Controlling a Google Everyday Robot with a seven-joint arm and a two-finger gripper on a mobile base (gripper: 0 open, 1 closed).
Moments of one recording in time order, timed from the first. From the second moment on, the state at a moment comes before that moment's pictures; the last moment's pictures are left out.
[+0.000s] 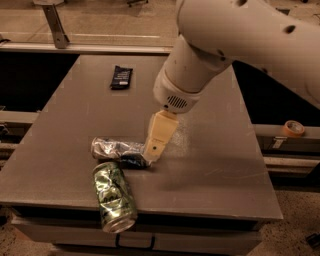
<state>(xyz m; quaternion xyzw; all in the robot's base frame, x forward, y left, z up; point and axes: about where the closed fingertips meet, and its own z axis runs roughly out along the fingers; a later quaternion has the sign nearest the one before) 0.491 0.011 0.887 -0.66 0.72 0.08 0.21</state>
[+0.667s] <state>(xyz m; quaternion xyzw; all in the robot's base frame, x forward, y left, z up) 0.548 -0.097 1.027 -0.57 0.70 0.05 0.43</state>
